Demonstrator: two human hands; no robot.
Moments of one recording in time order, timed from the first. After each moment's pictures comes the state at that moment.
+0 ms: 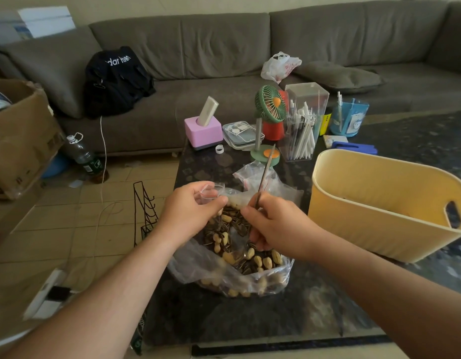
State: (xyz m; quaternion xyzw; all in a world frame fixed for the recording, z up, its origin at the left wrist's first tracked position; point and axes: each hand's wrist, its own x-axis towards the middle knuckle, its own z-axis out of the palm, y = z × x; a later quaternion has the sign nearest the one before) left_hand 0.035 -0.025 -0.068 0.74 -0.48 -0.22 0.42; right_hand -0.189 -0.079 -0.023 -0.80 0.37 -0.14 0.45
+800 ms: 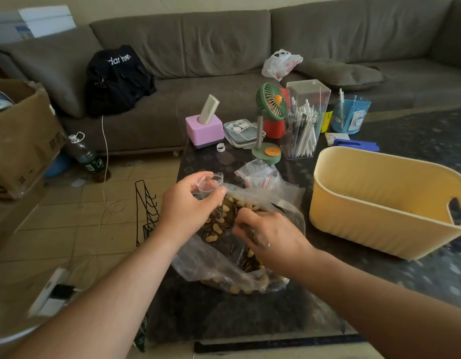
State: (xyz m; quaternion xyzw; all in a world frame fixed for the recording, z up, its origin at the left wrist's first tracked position) left_hand 0.027 -0.020 -0.059 0.72 -0.48 -0.15 0.47; right_hand -0.180 -0.072 -0.067 -0.93 0.28 -0.16 0.19
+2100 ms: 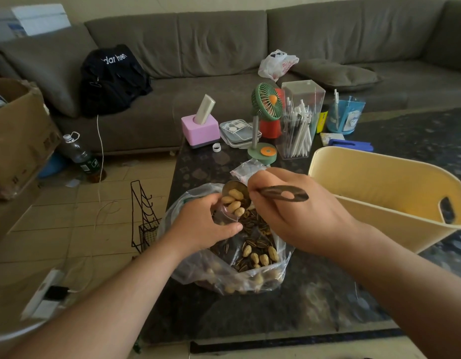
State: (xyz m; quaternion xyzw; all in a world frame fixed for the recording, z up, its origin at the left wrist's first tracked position) left_hand 0.012 -0.019 -0.076 0.72 -0.59 -0.21 0.31; right_hand -0.215 -0.076 0.009 -0.93 0.20 -0.30 0.06
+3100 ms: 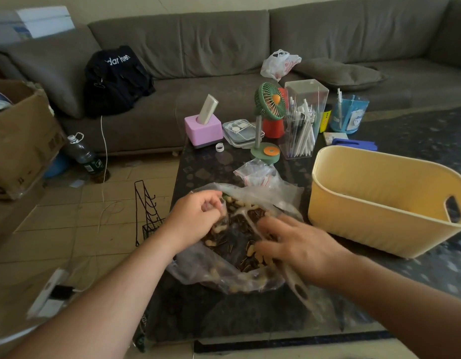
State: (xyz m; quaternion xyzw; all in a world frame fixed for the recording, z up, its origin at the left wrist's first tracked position) left_hand 0.025 -0.015 -0.064 0.73 -0.53 -0.27 0.34; right_hand -0.238 -0.087 -0.076 -0.99 0.12 -0.05 -0.02
